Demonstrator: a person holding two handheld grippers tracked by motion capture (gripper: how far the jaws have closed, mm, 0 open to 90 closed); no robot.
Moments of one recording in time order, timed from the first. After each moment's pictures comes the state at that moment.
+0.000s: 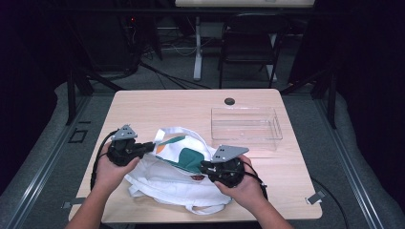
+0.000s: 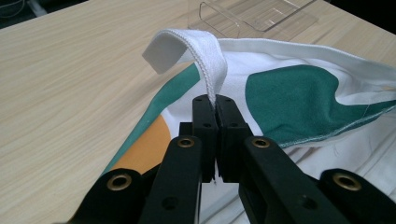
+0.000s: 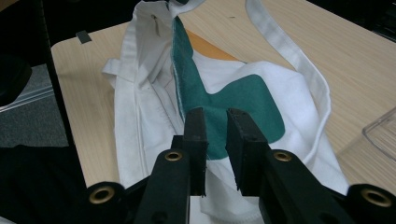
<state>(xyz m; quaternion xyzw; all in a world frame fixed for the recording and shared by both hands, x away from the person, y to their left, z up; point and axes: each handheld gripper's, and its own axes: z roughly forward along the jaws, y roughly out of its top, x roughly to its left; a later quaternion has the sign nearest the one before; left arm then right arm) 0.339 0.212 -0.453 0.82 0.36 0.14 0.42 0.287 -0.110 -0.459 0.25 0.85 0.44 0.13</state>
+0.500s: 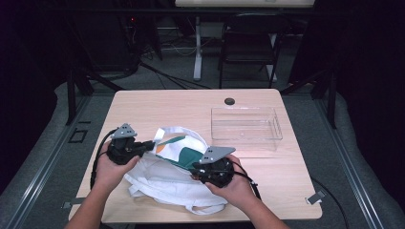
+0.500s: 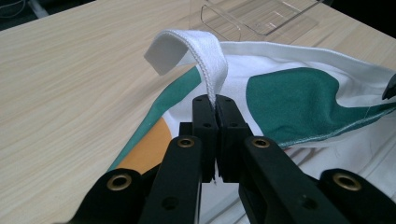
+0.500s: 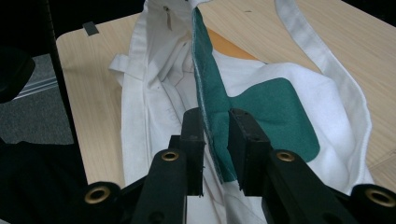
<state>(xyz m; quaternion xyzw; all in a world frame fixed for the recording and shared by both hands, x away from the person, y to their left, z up) 0.342 0.213 -0.451 0.82 0.36 0.13 0.42 0.292 -0.086 -0.469 0.23 0.86 0.43 0.11</state>
